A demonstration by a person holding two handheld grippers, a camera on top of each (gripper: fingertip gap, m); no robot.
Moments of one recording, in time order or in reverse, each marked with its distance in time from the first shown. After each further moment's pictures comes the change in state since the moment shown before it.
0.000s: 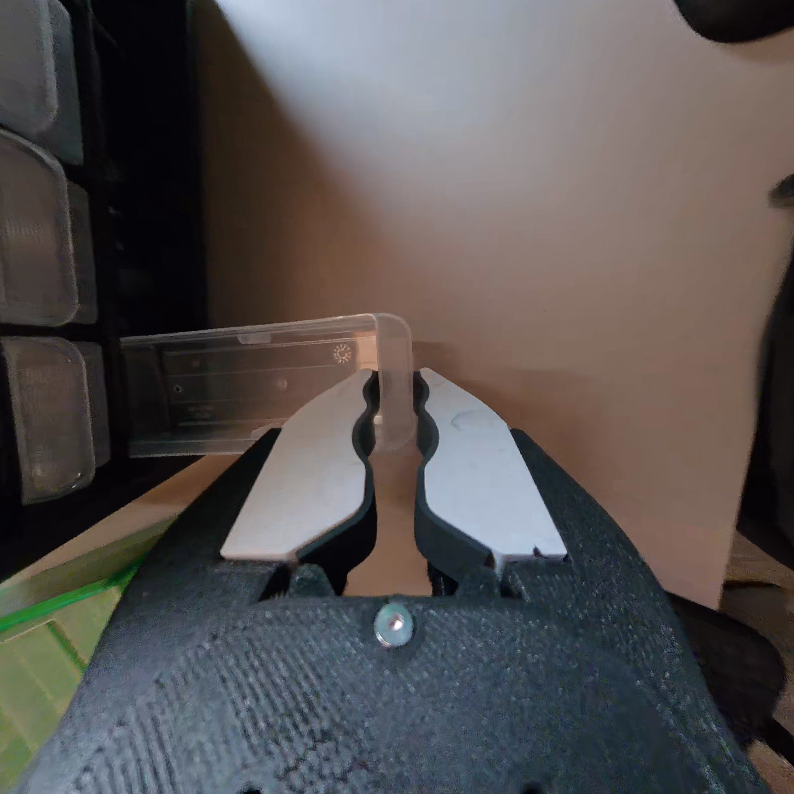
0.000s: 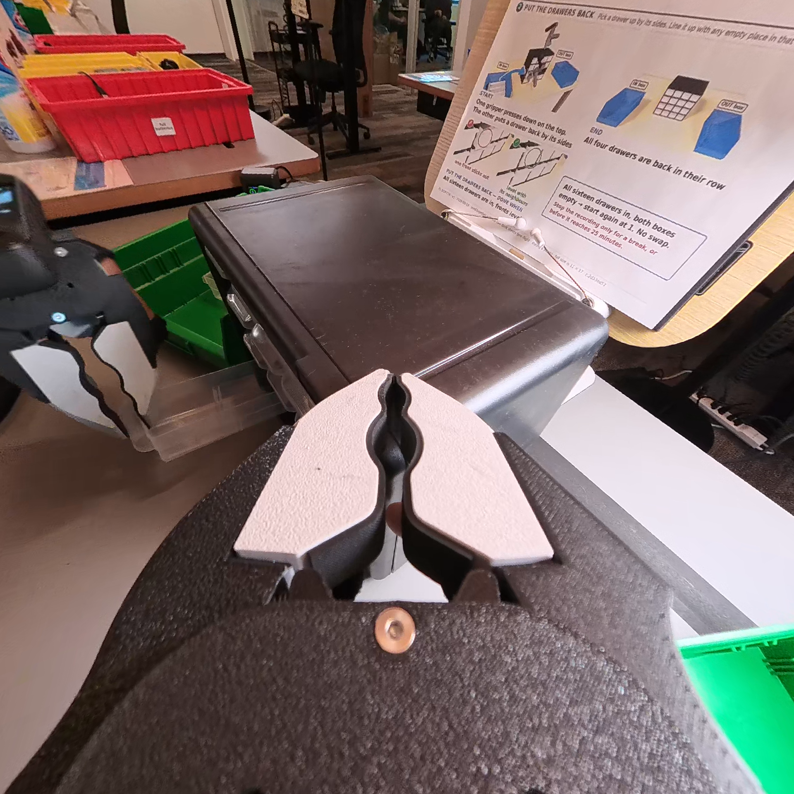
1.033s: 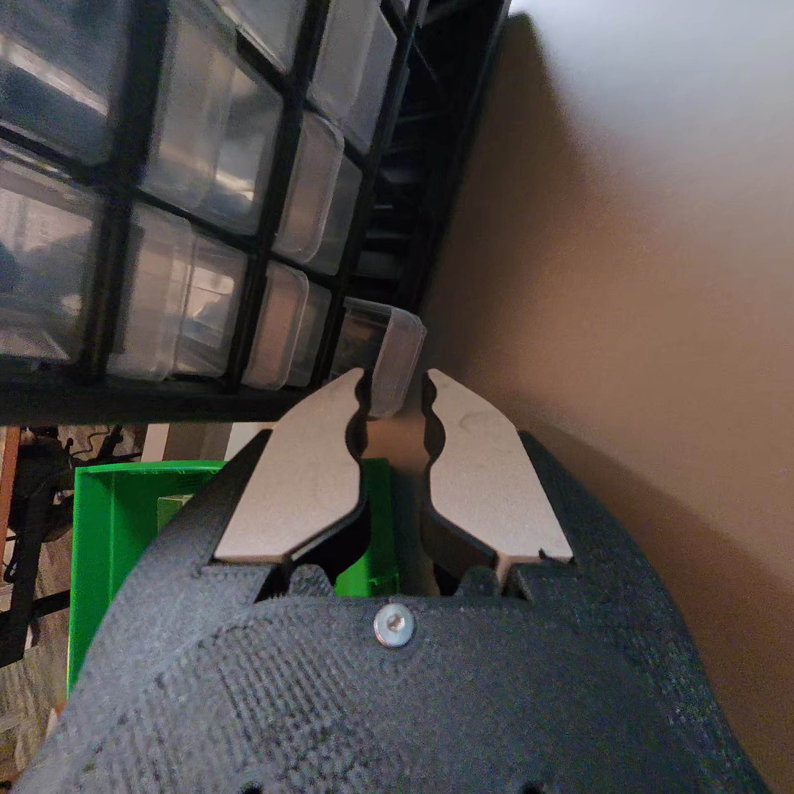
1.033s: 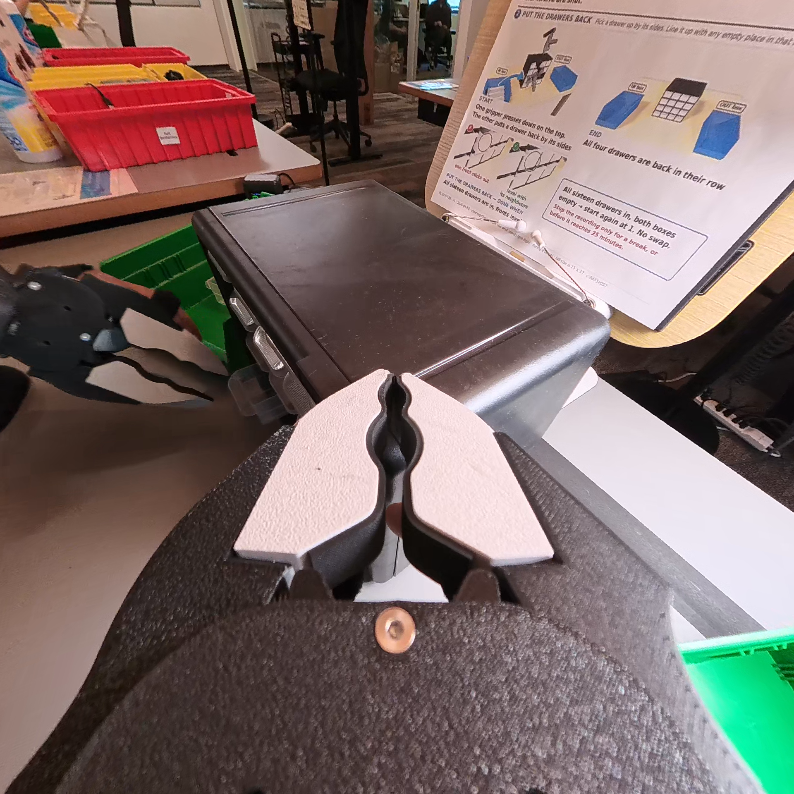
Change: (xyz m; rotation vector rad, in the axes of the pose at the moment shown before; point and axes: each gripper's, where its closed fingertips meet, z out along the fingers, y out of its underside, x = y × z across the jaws) left arm -0.073 0.016 -0.012 0.114 -0.723 0.075; right arm 0.000 0.000 0.000 0.013 -0.004 0.009
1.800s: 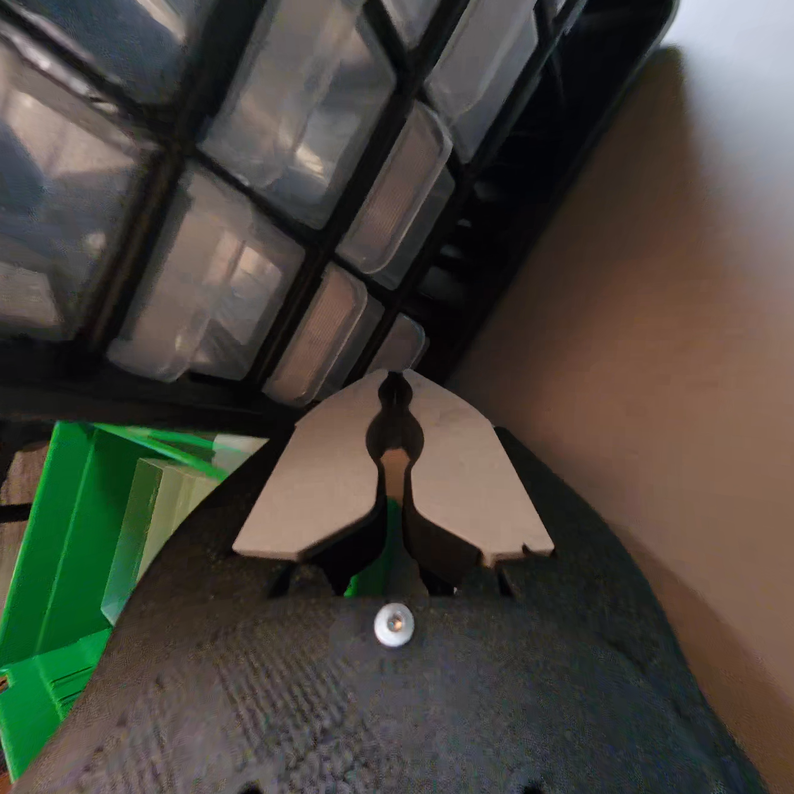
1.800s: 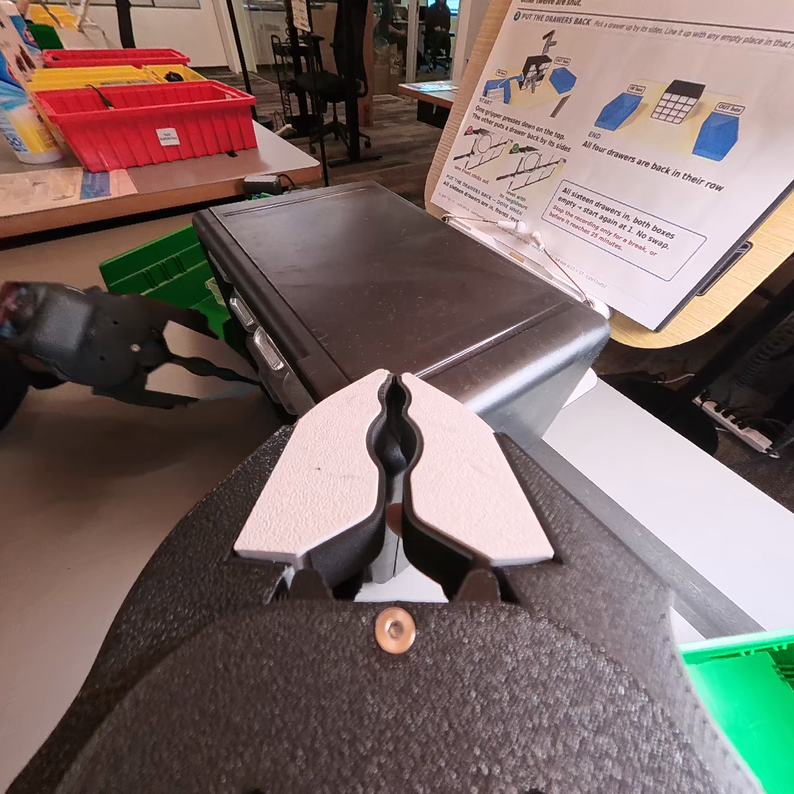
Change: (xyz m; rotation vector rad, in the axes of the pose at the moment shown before) left arm -0.021 -0.002 0.029 -0.013 -0.148 -0.213; right arm 0.000 0.000 0.000 0.003 0.001 -0.001
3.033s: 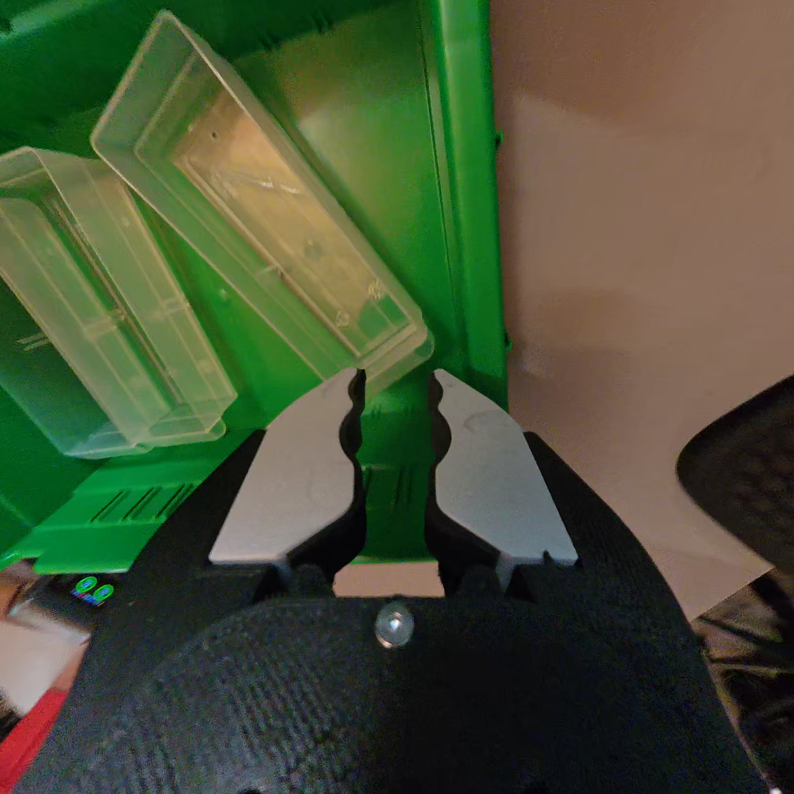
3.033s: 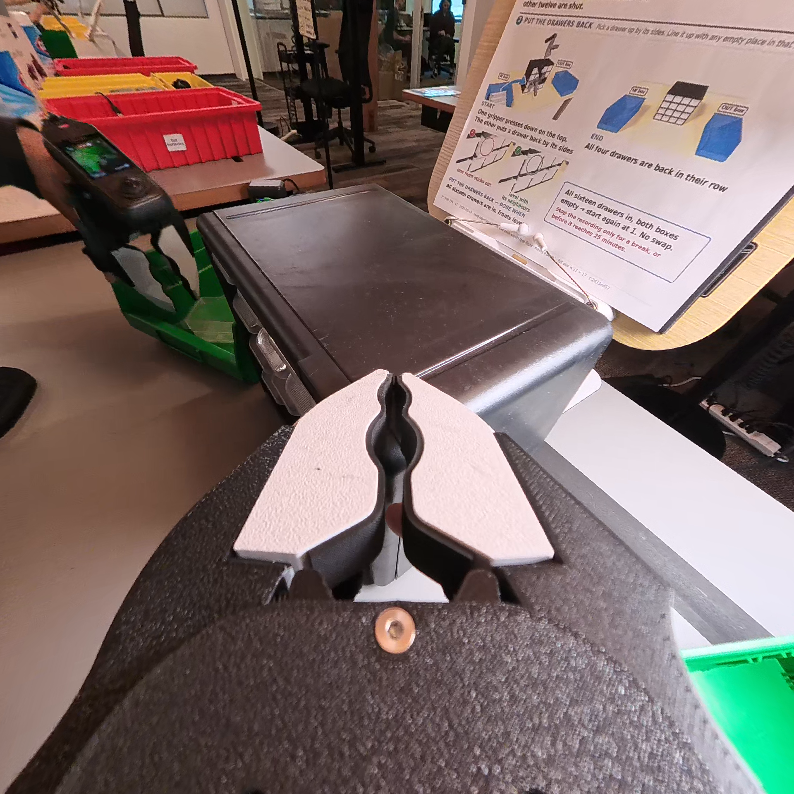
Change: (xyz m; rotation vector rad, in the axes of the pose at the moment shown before) left arm -0.075 0.165 -0.086 -0.586 0.591 0.139; right arm 0.000 0.000 -0.001 0.009 -0.010 0.005
